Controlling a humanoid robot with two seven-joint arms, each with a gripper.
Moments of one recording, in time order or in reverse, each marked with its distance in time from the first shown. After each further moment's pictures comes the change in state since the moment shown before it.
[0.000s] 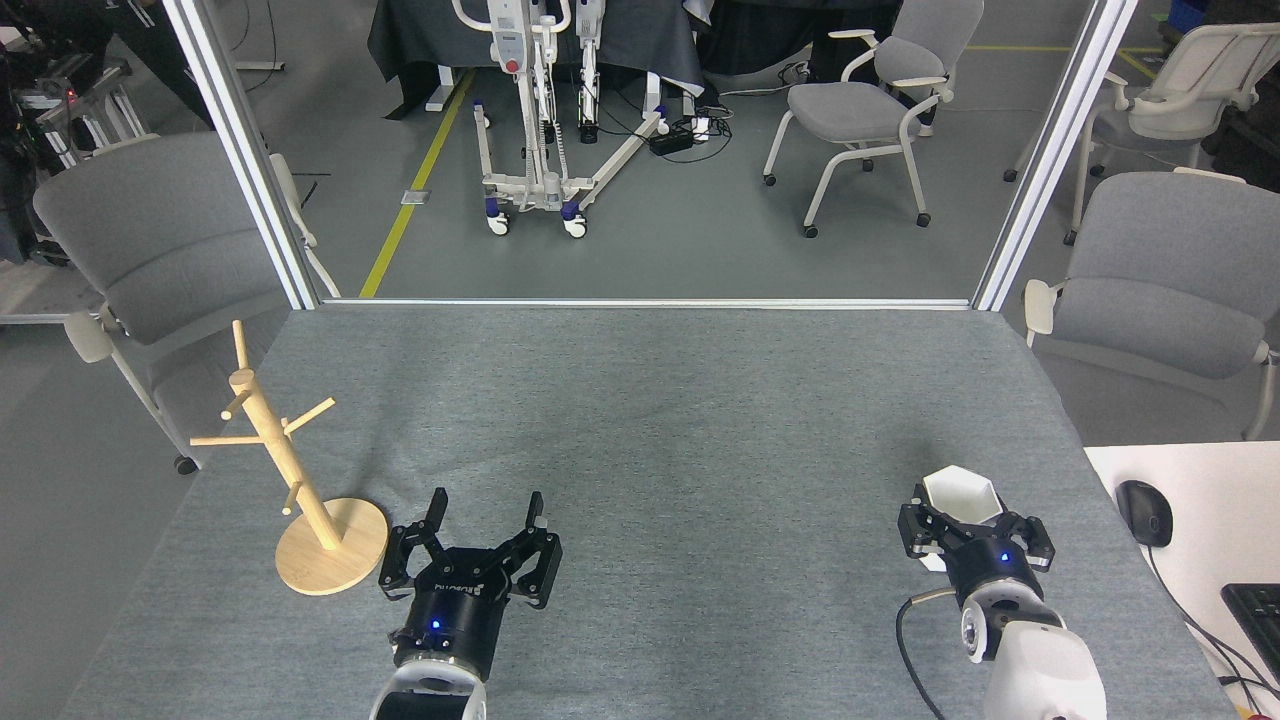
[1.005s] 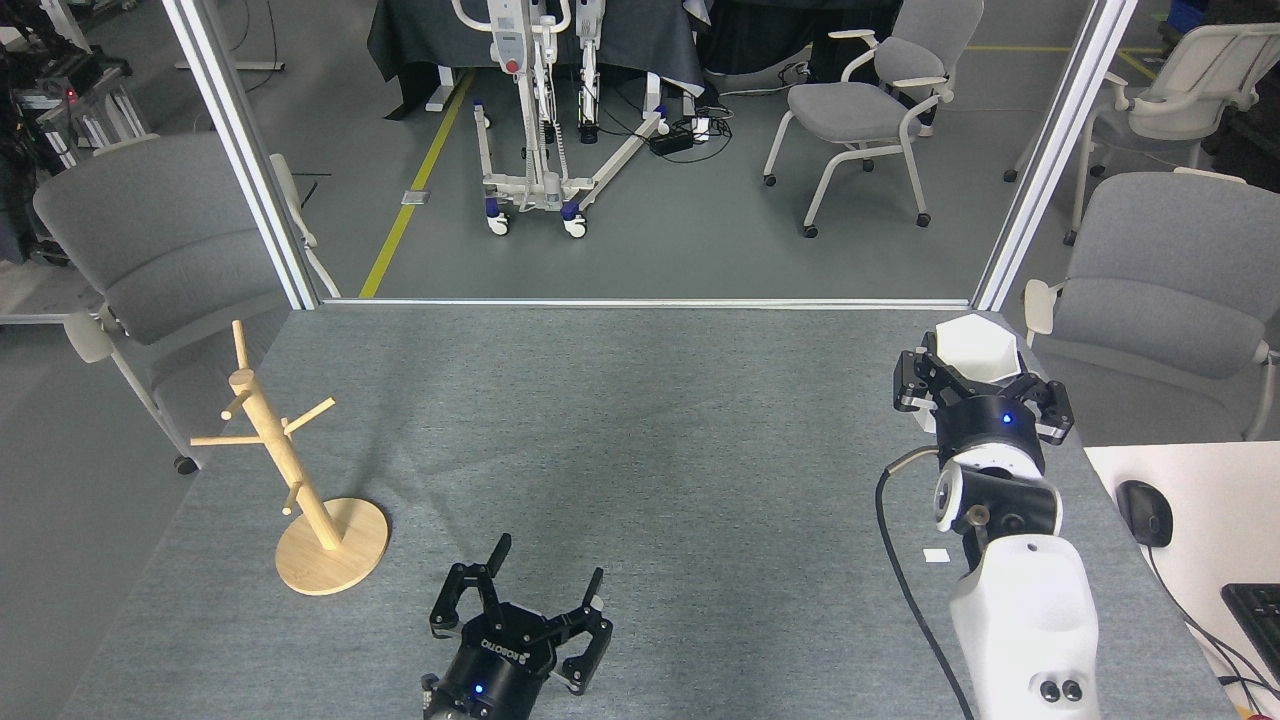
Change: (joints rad) left arm 0.089 0.085 -0.162 -0.009 -0.113 -0.111 0.040; right arm -0.005 0.022 0.288 -0.709 -0.098 0.461 0.502
